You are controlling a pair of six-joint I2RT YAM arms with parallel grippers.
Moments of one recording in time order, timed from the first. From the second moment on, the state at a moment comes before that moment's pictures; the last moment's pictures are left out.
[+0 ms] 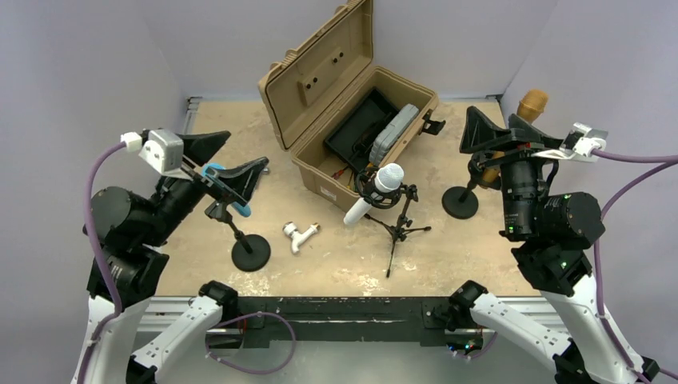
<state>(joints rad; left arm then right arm) -0.41 0.65 1.29 -0.38 0.21 -0.16 0.66 0.70 1.21 -0.04 0.61 0.14</state>
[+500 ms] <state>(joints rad) -0.53 0.91 1.36 -0.39 0.50 -0.31 0.66 0.65 1.16 -0.10 0.53 0.17</state>
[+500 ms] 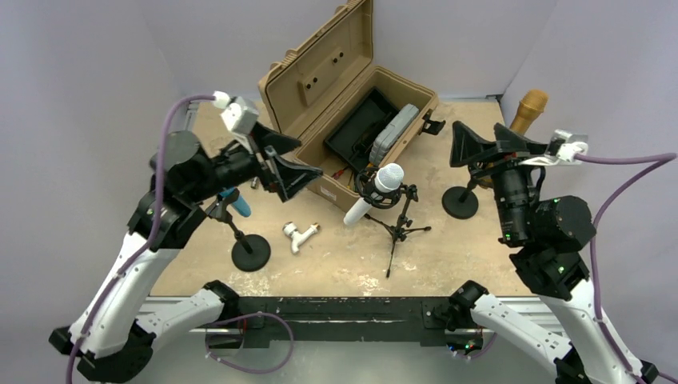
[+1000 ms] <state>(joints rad) -1.04 1.27 1.62 -0.52 0.12 -0.13 0.66 0.63 1.05 -0.11 0.37 0.23</state>
